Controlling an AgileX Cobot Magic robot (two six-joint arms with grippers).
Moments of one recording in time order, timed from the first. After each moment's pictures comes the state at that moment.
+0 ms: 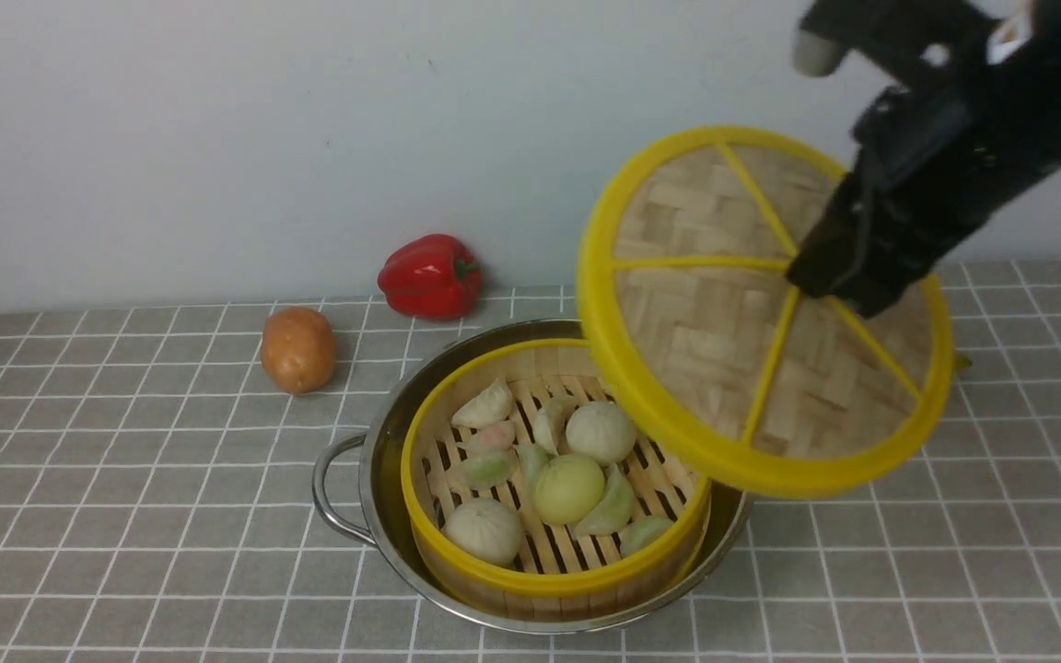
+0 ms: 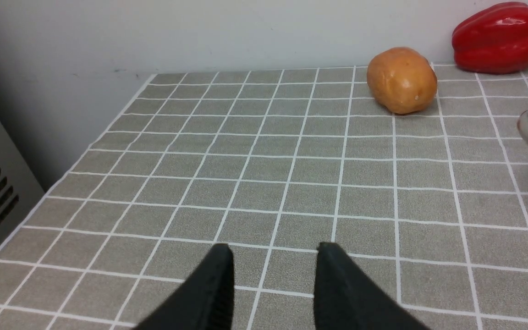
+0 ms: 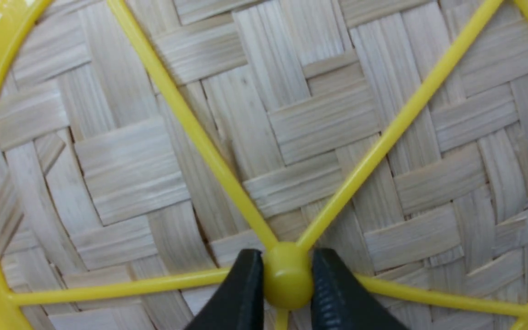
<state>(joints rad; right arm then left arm) 0.43 1.62 -1.60 0.20 1.23 -0.58 0.19 0.00 0.01 0.04 0.37 0.06</state>
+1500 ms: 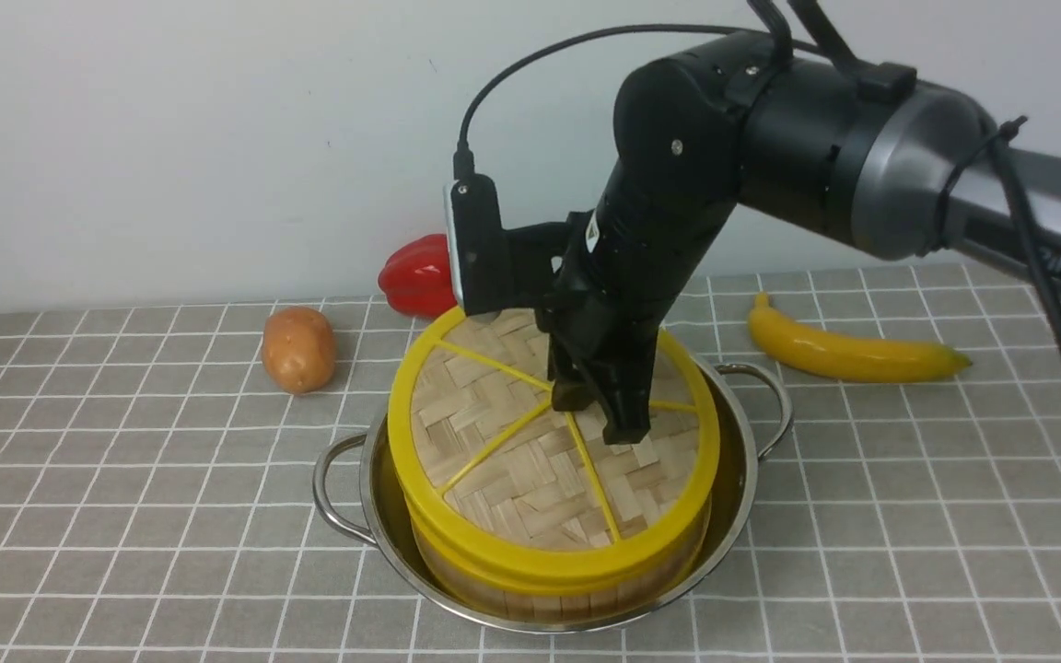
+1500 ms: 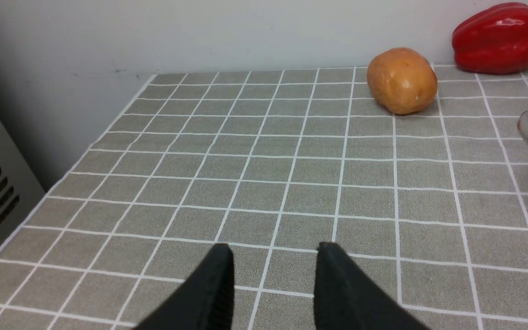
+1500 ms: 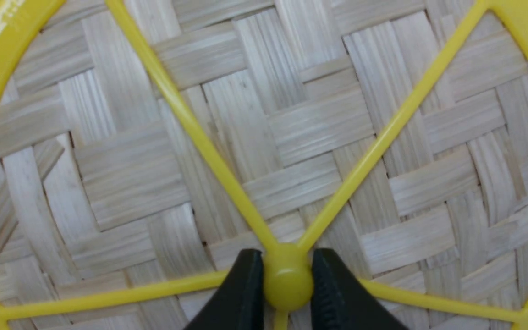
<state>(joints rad) 0.67 2.05 -1.85 0.12 1.17 -0.98 0.19 0.00 0.01 0.04 0.37 0.06</state>
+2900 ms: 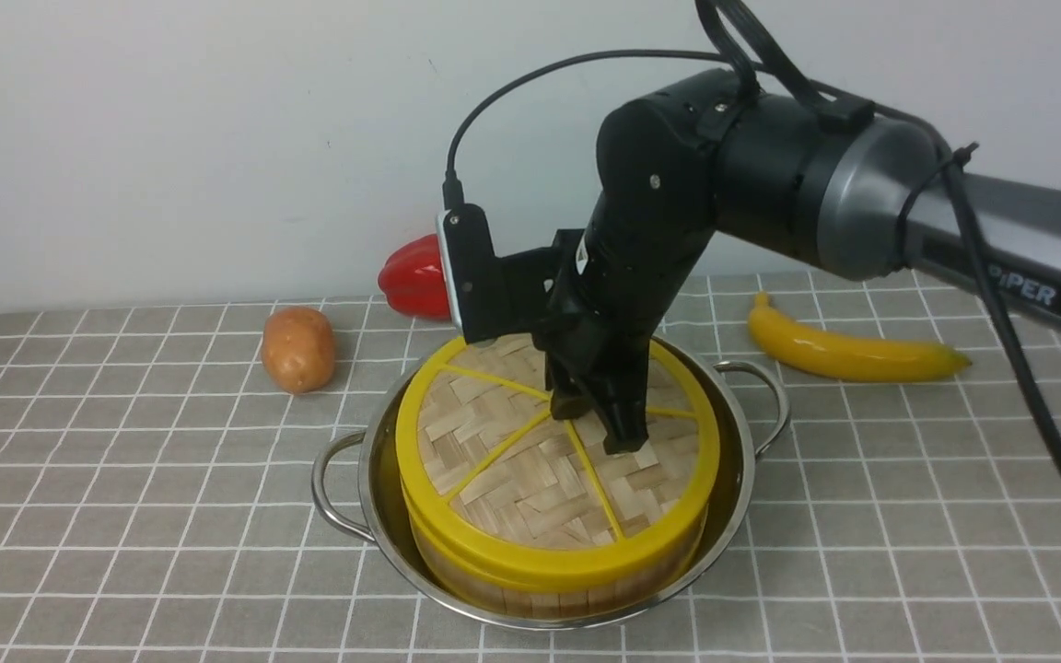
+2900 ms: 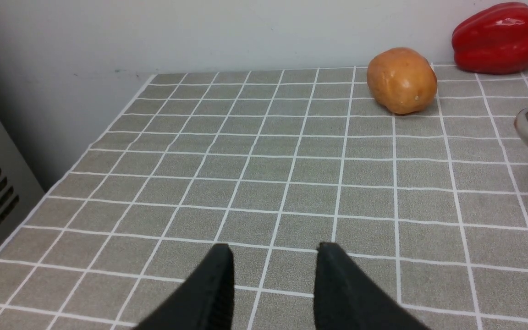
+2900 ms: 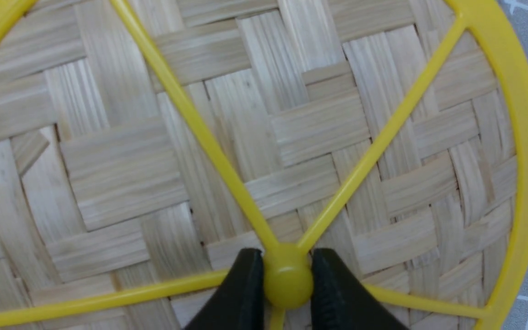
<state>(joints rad) 0.67 2.09 -1.85 0.08 1.13 -1.03 0.19 0.00 0.01 0.04 0.37 0.06</state>
